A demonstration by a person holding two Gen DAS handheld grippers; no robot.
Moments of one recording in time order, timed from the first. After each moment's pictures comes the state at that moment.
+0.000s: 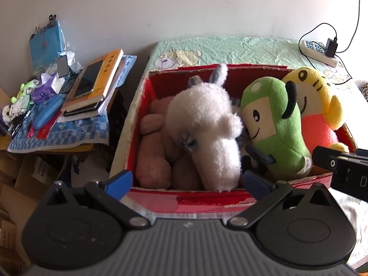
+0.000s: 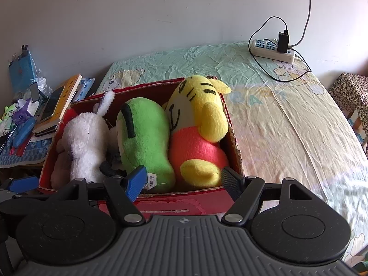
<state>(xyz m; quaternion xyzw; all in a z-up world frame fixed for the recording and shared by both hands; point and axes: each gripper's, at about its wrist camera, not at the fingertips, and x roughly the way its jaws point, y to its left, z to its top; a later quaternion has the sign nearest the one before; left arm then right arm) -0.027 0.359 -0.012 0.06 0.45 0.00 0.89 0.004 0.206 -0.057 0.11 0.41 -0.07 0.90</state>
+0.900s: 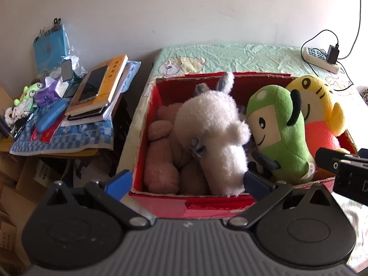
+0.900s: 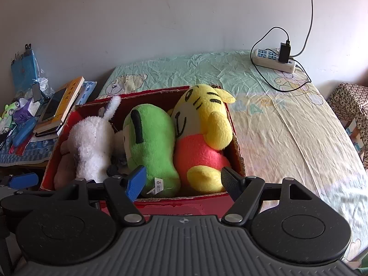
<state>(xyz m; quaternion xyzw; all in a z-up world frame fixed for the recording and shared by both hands) -0.028 0.365 -0.008 0.06 0.44 0.00 0.90 0.004 0.214 -0.050 0.10 0.40 -0.08 0.91</state>
